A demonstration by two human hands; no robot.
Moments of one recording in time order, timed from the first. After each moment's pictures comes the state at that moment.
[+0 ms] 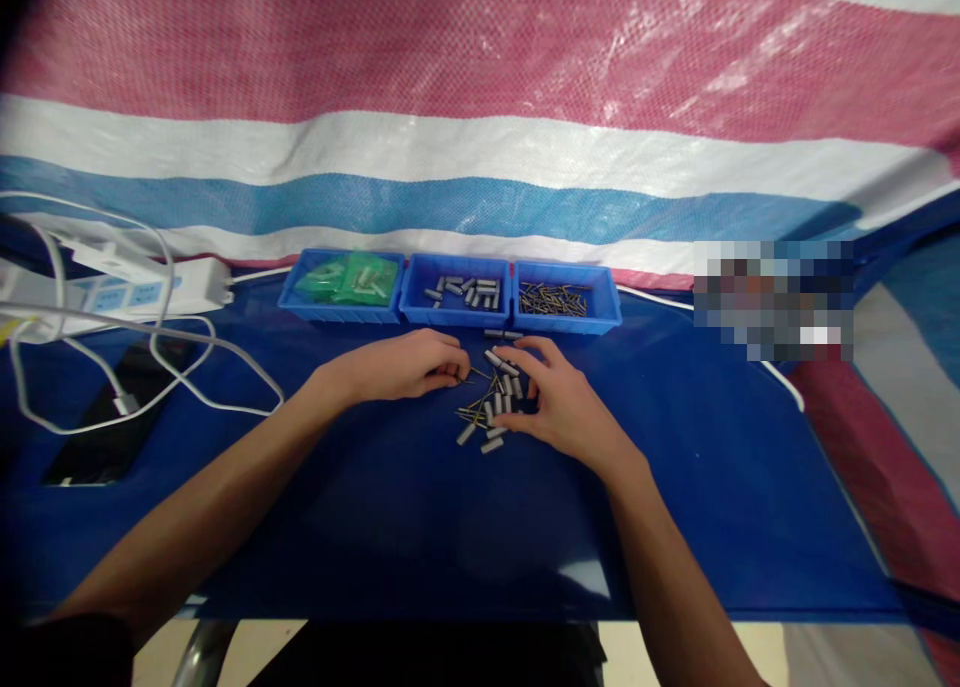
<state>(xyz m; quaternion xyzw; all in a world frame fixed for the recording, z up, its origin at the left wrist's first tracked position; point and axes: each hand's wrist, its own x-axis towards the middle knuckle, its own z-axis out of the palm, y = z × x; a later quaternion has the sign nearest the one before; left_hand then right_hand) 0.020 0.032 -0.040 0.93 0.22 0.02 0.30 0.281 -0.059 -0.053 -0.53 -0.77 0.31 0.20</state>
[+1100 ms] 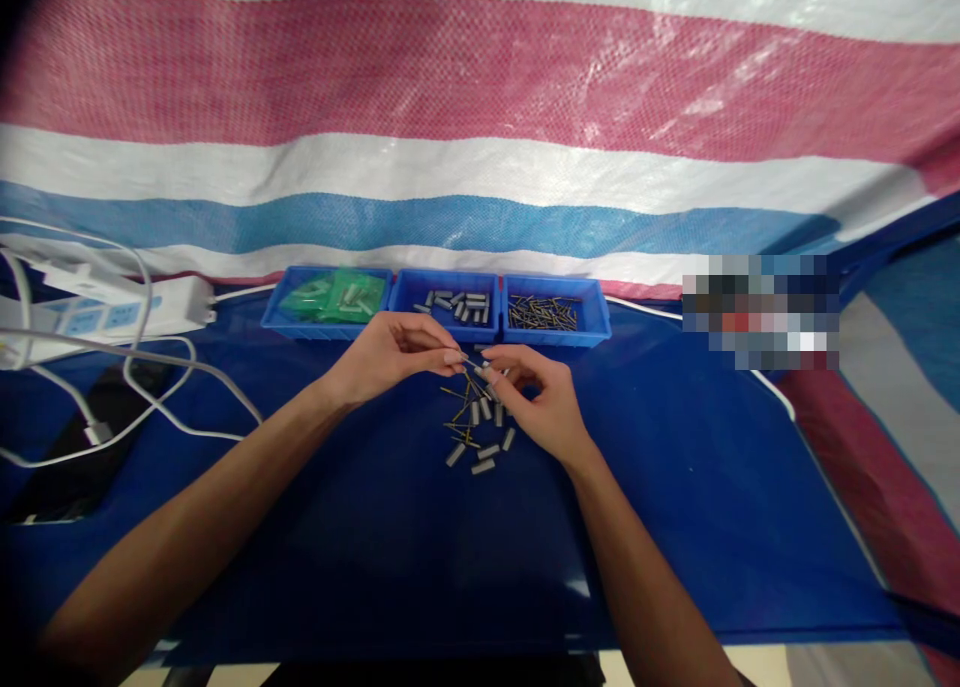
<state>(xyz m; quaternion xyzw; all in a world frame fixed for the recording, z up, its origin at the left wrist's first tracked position) 0.030 0.028 -0.035 0.56 0.36 0.32 0.67 0.256 -0.040 -0.067 -0.50 -0.61 0.40 0.47</state>
